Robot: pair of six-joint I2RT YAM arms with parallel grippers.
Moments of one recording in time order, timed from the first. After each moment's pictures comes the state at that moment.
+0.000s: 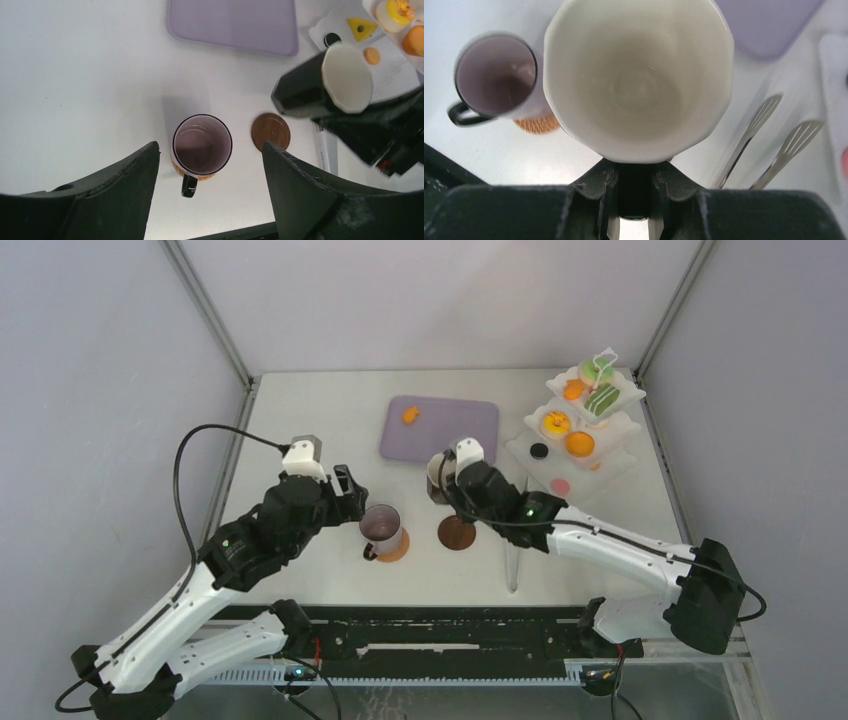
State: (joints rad) left arm -0.82 0.74 1.00 -0.76 -0.51 -0.59; right arm 0.91 1.29 1.01 -0.35 0.29 0.25
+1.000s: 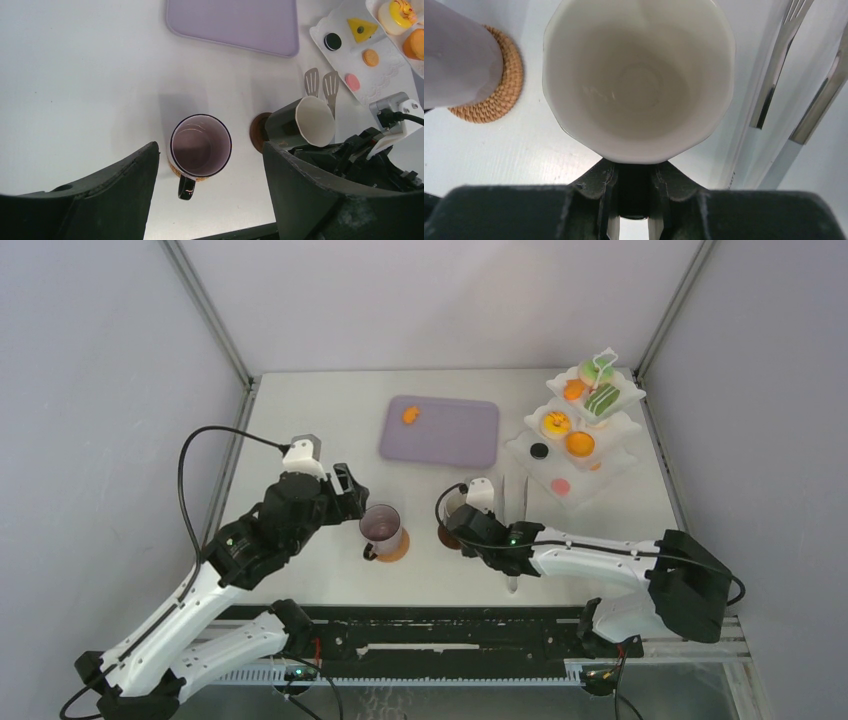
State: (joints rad) left arm -0.76 0.76 0.96 -0.72 -0.43 -0.60; right arm 1.06 1.33 0.76 -0.35 0.50 0.68
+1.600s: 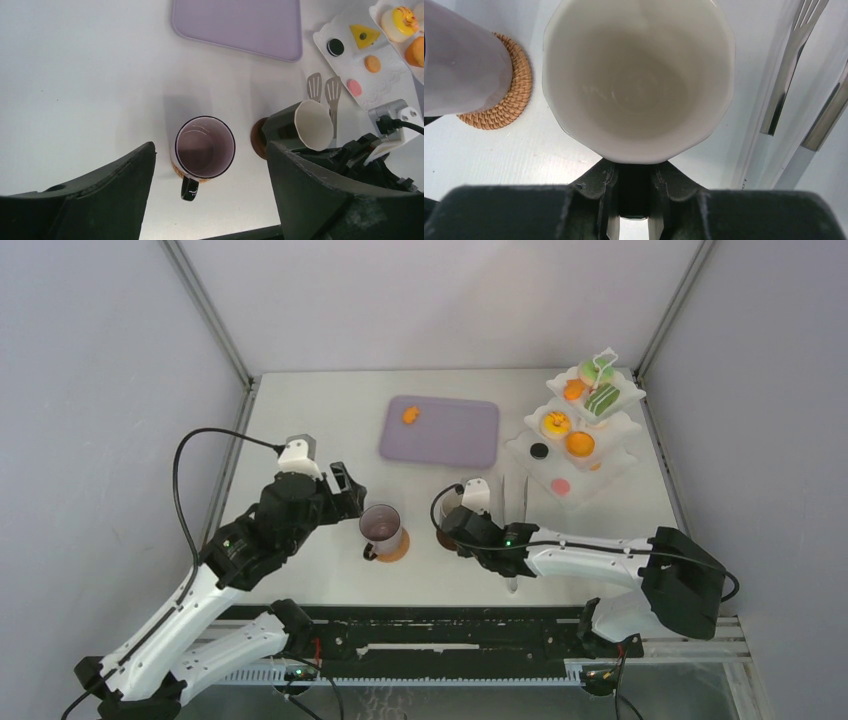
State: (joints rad) left arm -0.73 0.74 0.96 -0.72 -0.43 -0.60; right arm 1.08 1.38 0.77 -0.30 0.53 0.69
